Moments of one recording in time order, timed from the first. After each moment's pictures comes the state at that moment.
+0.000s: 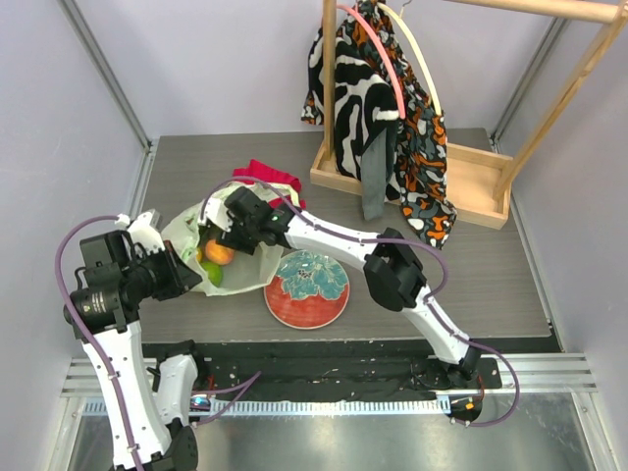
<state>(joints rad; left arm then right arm) 0.30 0.74 1.20 -1.36 0.54 -0.08 1.02 2.33 2.08 -0.46 0.05 -0.43</state>
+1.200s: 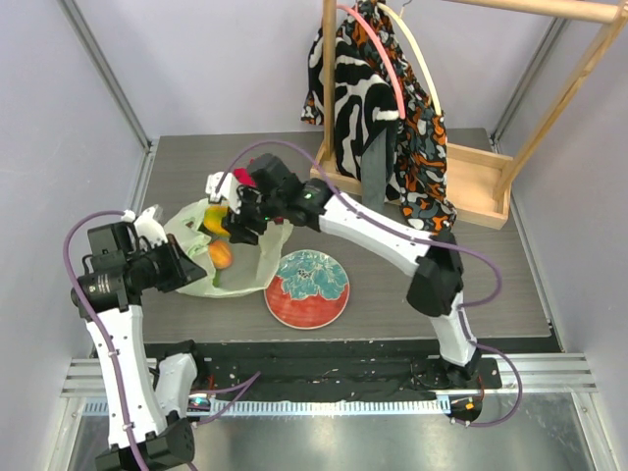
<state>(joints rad) 0.30 0.79 1.12 -1.28 0.59 -0.11 0.98 2.11 2.04 -0.54 -0.33 -0.44</state>
